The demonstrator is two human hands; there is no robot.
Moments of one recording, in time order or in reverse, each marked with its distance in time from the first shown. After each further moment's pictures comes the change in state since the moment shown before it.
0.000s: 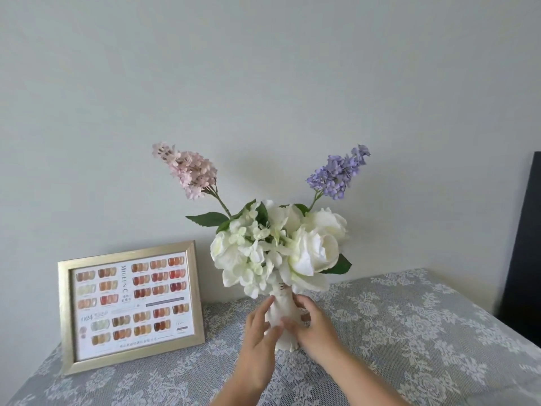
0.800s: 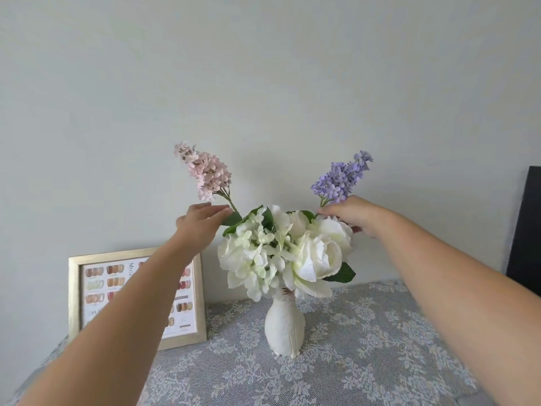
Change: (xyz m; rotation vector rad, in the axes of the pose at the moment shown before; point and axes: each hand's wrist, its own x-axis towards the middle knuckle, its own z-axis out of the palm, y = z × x) left_hand 0.096 0.152 -0.135 0.474 0.246 0.124; right_hand 0.080 -0.207 -0.122 -0.401 0.054 0.106
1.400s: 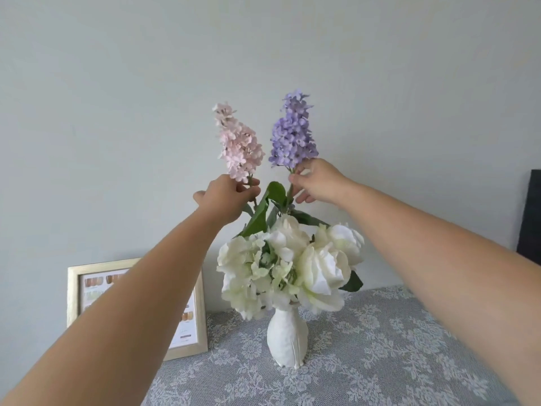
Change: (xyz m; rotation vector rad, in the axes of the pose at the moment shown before) left_hand 0.034 0.070 0.010 0.170 0.118 0.109; right_hand -0.001 -0.089 0.019 0.008 0.028 -0.417
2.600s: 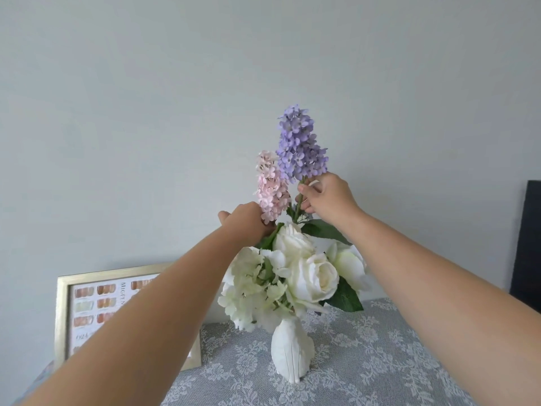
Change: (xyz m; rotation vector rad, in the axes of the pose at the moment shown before) left_hand 0.005 0.008 0.049 0.434 -0.224 0.020; right_hand -0.011 0.028 0.003 0.160 0.293 -0.090
